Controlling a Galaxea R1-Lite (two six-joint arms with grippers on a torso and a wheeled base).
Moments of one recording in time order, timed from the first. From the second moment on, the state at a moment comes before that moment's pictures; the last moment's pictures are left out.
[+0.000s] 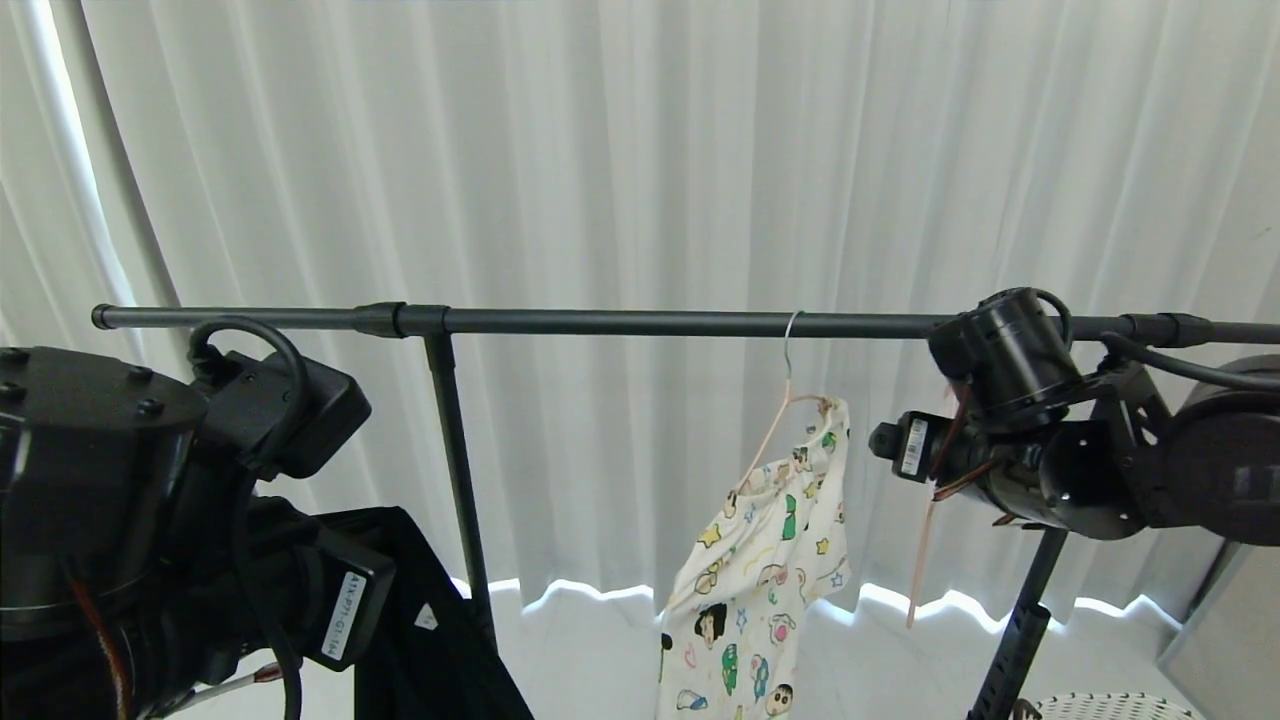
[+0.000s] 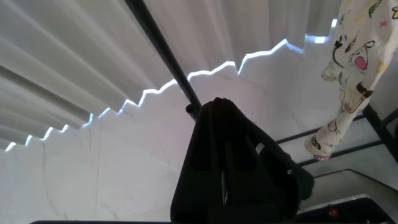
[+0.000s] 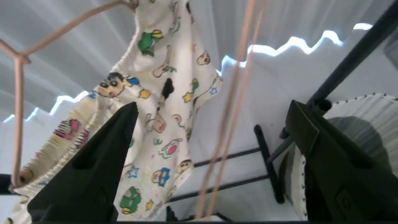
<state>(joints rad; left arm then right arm) -0.69 1.24 -0.76 0.16 0.45 0.02 0.69 1.72 -1.11 0.16 -0.59 0.76</state>
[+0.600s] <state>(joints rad) -0.69 1.24 -0.73 0.14 0.45 0.02 0.67 1.89 -1.21 0.30 -0.62 0.96</state>
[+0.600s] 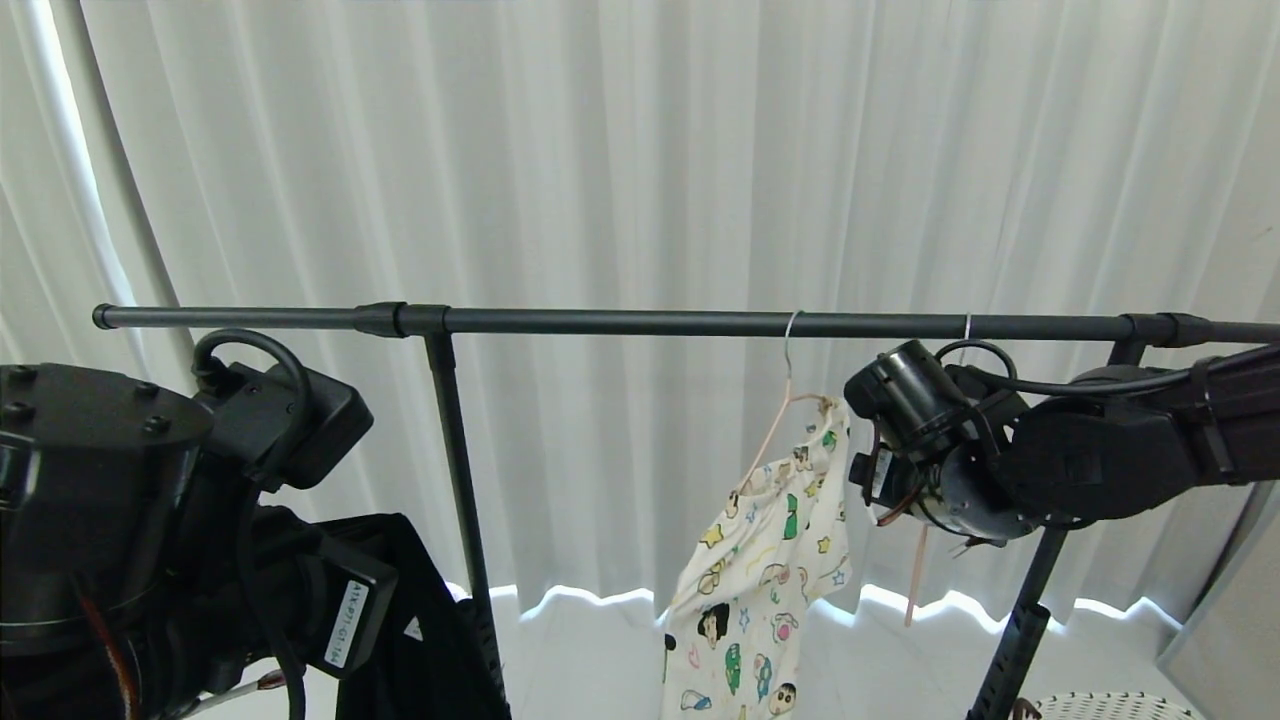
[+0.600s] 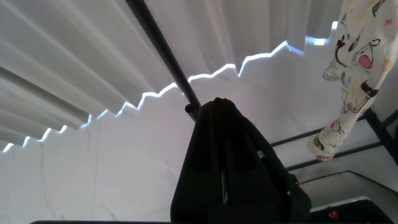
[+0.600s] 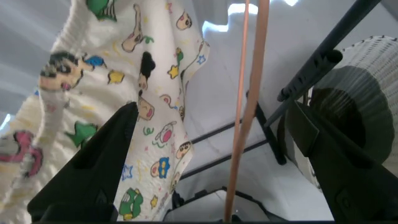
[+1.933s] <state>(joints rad) -0.69 1.23 -0.73 0.14 0.45 0.02 0.67 1.79 -1.12 0.28 -0.65 0.78</state>
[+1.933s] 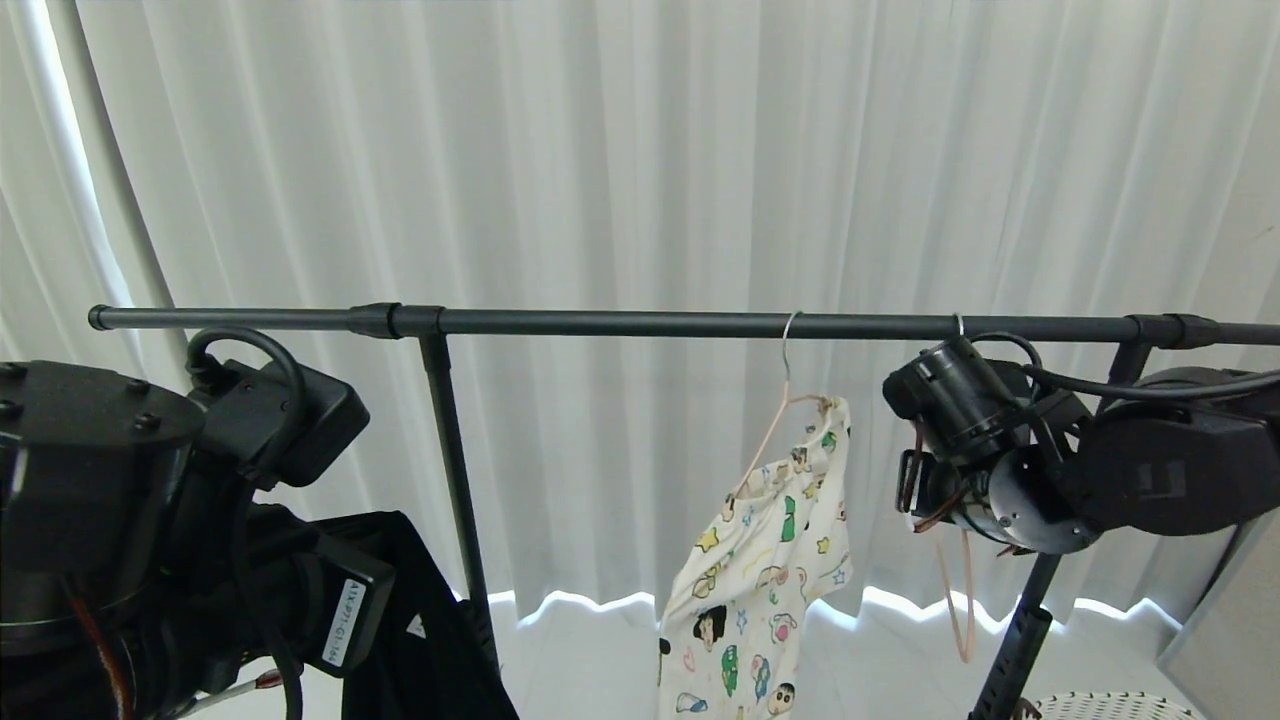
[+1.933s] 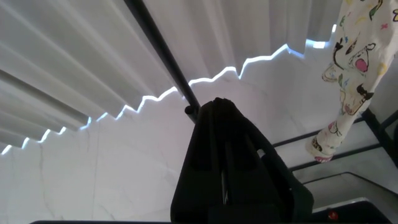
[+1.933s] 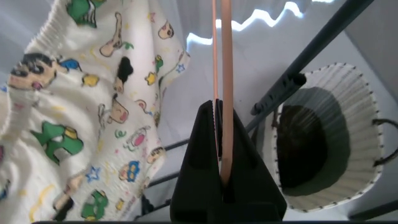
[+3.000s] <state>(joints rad) -0.69 1.23 -0.73 0.08 0.46 0.02 0.60 1.51 -0.75 -0.20 -0.59 0.31</state>
